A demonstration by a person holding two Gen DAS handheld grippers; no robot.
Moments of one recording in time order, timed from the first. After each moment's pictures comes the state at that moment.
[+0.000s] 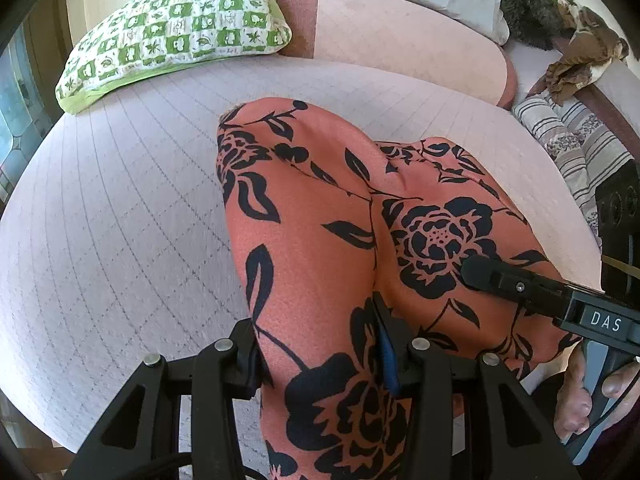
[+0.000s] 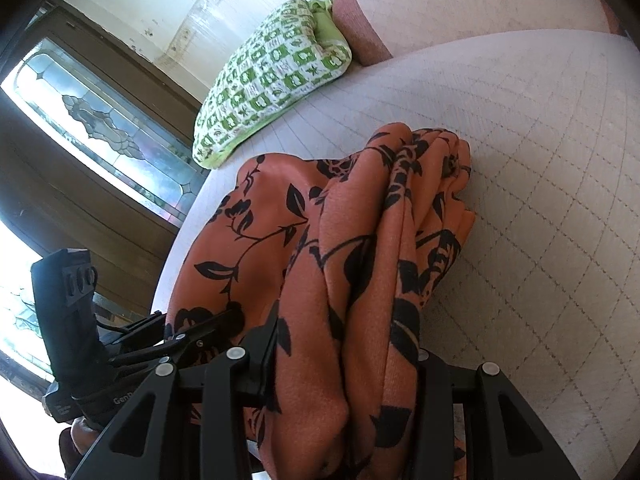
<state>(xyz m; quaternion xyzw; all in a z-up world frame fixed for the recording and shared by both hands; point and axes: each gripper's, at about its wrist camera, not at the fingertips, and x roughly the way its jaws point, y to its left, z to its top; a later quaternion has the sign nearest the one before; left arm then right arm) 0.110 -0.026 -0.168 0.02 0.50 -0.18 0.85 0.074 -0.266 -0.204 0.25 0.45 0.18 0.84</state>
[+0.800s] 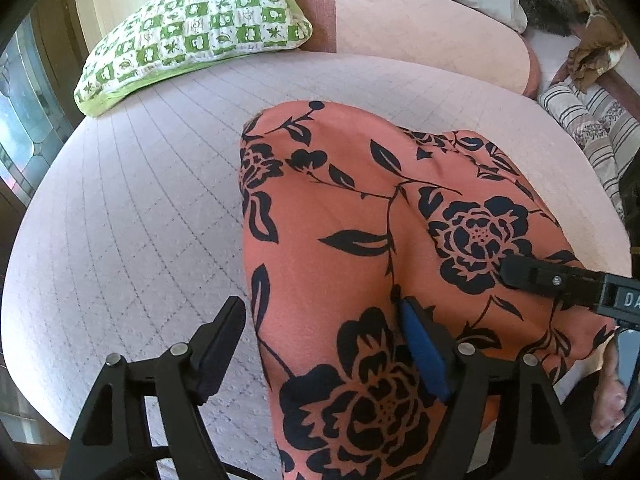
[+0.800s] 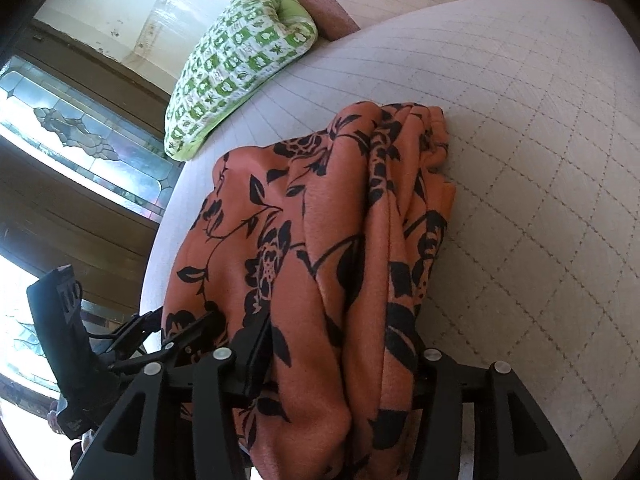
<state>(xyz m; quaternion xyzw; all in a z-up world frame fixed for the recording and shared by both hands) 0.113 -0.045 -0.174 0.06 0.49 -0.14 0.86 0.093 -0.266 -0.216 0.26 0.49 0.15 0.82</state>
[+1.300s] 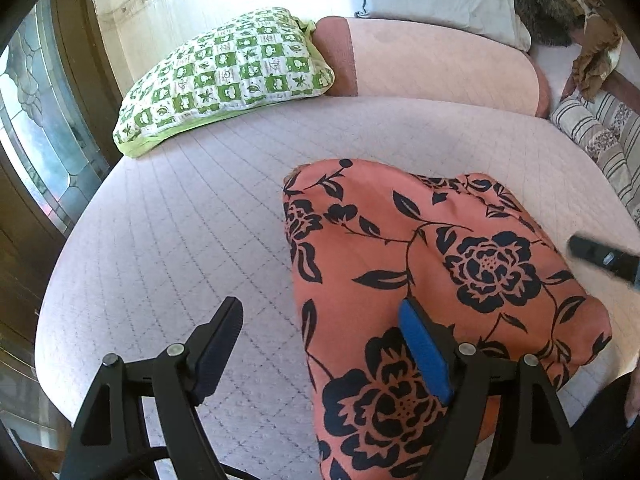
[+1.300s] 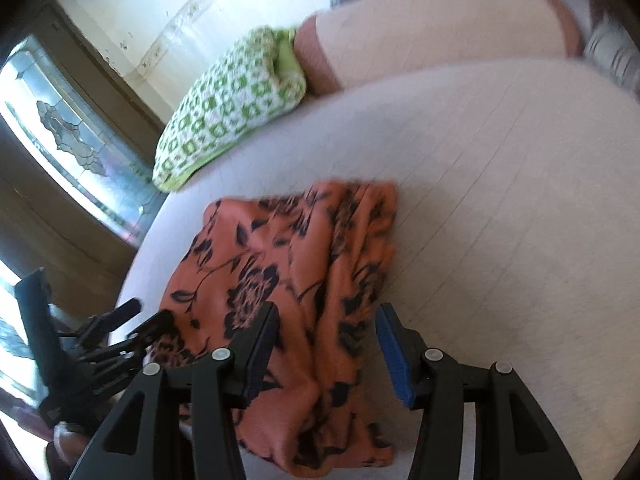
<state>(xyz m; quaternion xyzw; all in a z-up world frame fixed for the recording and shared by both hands) 0.086 -0.042 -0.143 0.09 0.42 -0.09 0.90 0.057 -0.289 -0.165 0.20 0.40 0.07 0.89</state>
